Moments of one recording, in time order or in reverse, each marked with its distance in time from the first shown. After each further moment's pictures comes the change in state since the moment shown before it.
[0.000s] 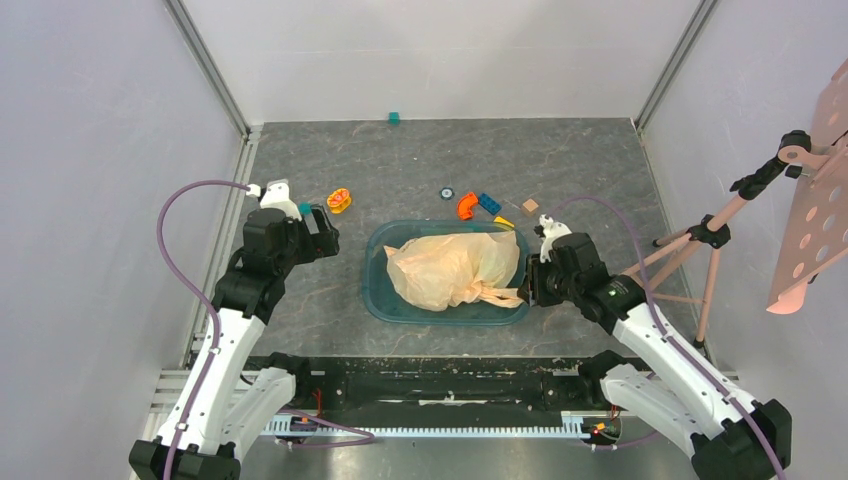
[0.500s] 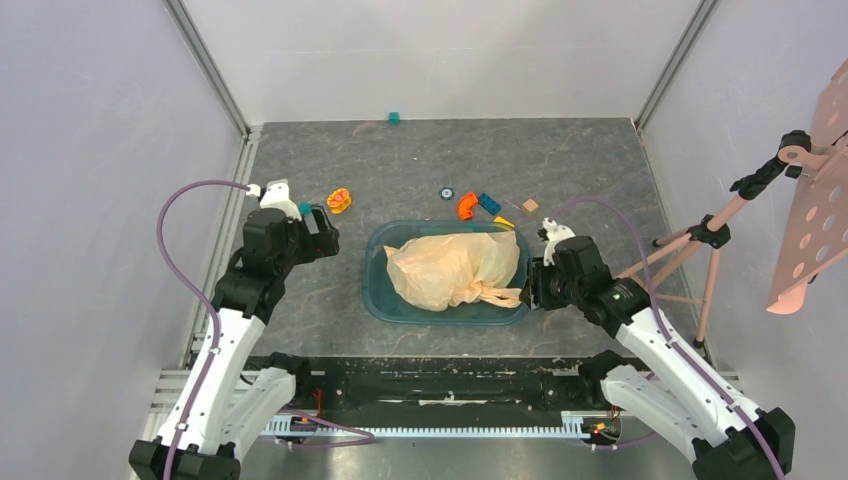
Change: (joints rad) left arm 0.000 0.000 0.000 0.001 0.000 0.000; right arm -0.001 -0.029 0.000 -0.047 0.018 -0.001
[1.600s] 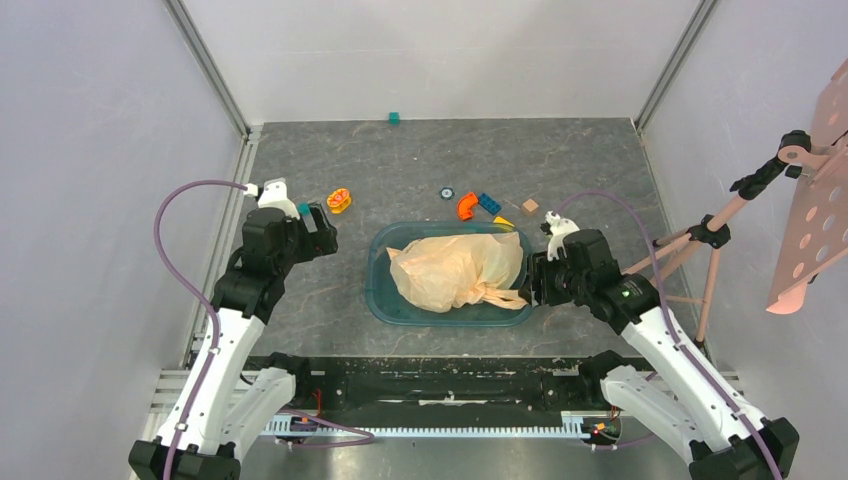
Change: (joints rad) left arm 0.000 0.000 0.005 0.004 -0.025 -0.008; right arm -0.045 -0.015 0.090 -0.063 -0.051 -0.067
